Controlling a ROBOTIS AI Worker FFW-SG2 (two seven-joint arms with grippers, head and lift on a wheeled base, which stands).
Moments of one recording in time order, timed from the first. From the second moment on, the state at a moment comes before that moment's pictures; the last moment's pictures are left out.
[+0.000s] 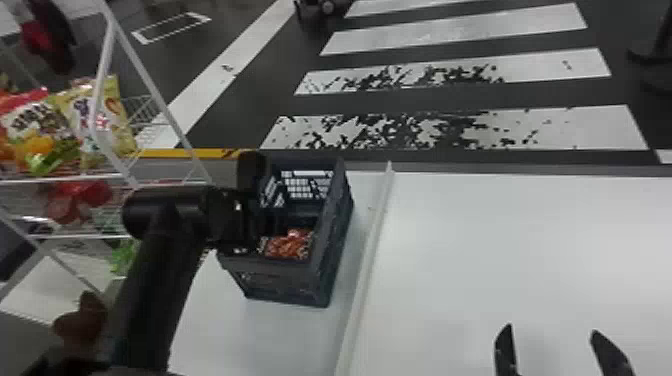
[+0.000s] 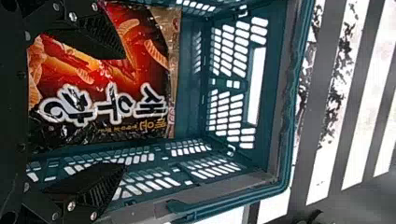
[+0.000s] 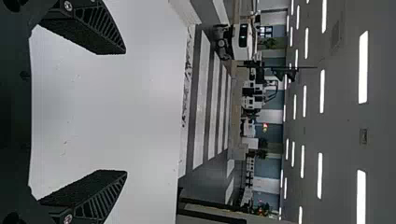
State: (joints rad) left arm -0.35 0.46 0.02 -1.39 0.40 1.15 -0.25; right arm 0.51 0.00 0.36 -1.66 0.16 -0.21 -0.33
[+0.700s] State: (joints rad) left arm -0.40 0.45 -0.04 -1.30 0.32 1.15 -0.25; right arm 0.51 0.00 0.36 -1.66 0.16 -0.20 -0.32
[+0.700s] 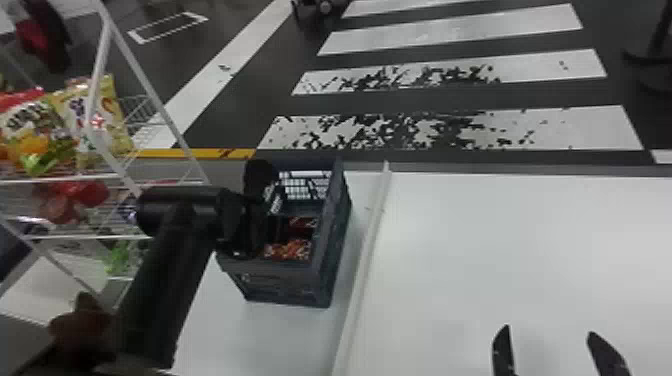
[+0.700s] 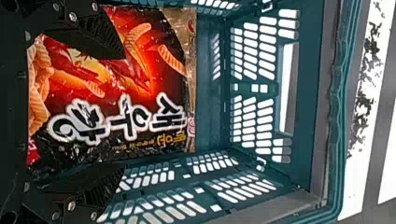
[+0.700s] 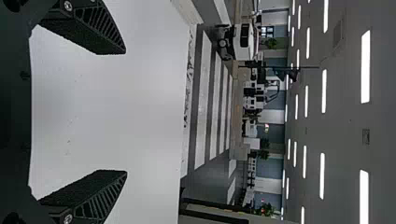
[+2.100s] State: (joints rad) left arm -0.41 0.42 -0.09 -1.17 0.18 1.05 -0.30; right arm 0.51 0.00 0.34 -1.64 0.13 -0.21 -0.30
